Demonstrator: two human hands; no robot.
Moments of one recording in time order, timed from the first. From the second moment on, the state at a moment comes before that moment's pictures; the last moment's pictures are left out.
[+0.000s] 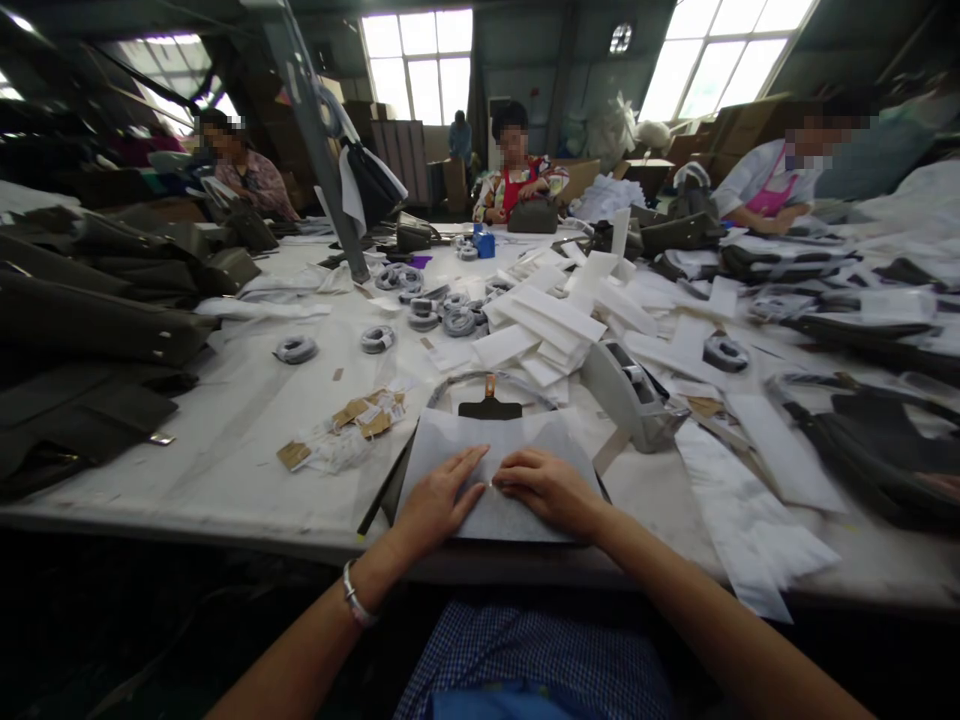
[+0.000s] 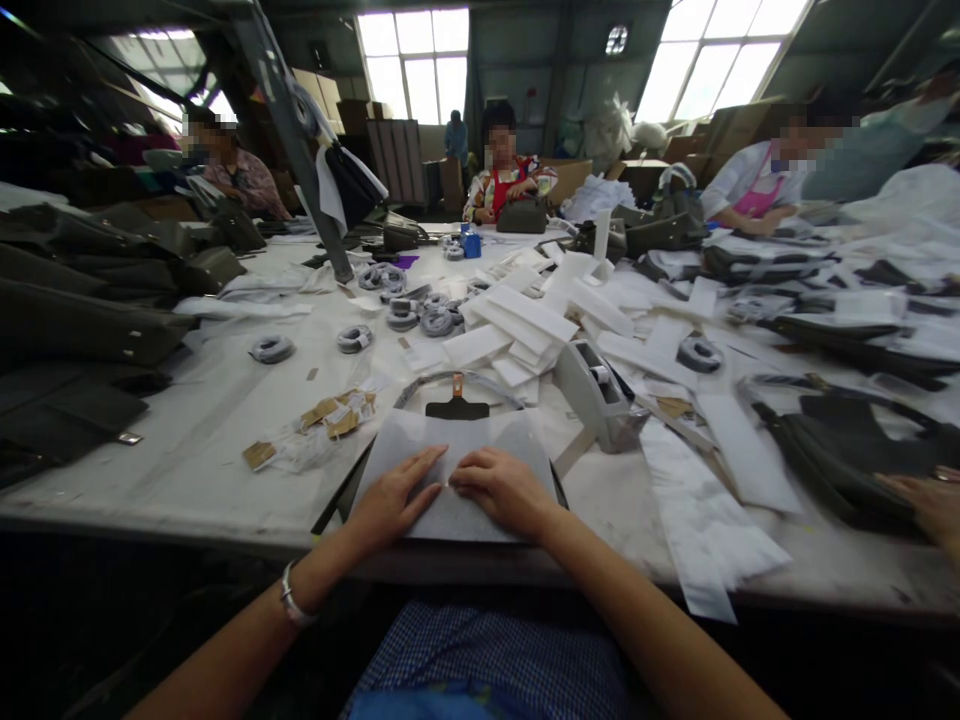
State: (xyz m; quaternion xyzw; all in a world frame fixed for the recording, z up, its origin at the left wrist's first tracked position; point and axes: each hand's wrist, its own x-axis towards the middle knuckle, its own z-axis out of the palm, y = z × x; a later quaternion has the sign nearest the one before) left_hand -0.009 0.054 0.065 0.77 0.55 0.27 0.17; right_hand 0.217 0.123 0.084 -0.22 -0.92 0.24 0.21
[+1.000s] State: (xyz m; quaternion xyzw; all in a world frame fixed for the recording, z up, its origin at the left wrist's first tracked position) left_hand -0.002 0.050 0.061 0.81 0.54 0.23 0.09; right_hand 0.219 0.117 0.071 -0.20 -0.97 0.10 0.13
